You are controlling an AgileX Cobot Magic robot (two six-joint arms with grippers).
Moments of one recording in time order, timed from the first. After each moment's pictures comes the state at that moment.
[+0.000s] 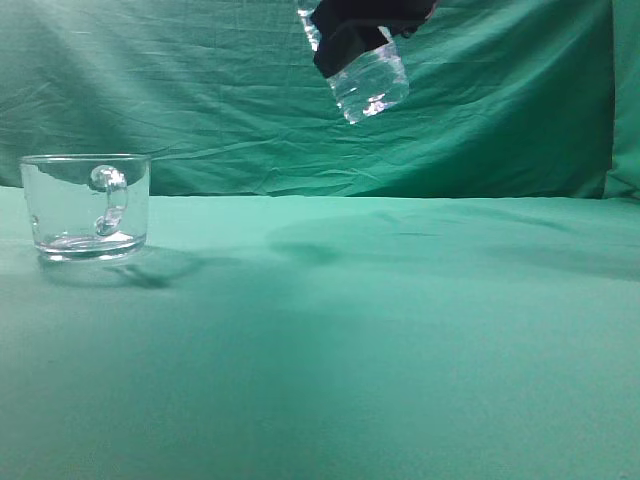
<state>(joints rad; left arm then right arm) -0.08 -0.01 0.02 -0.05 0.36 0.23 0.53 1.82 -1.22 -0.59 -0.05 0.12</state>
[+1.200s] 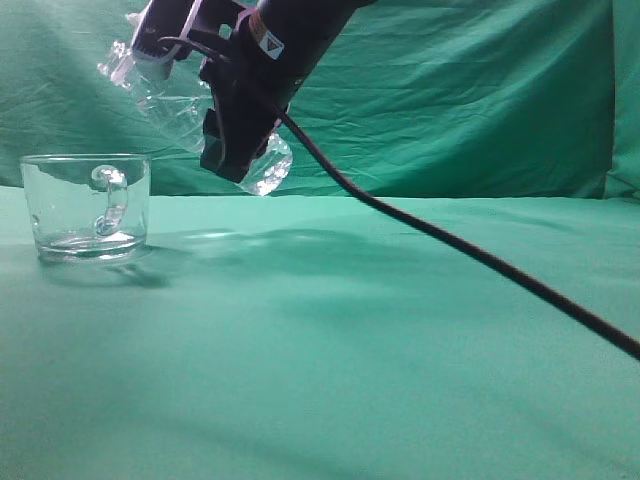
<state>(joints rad) -0.08 -0.01 0.02 -0.05 0.36 0.23 0.70 2.21 -1.62 -1.15 0.08 0.12</state>
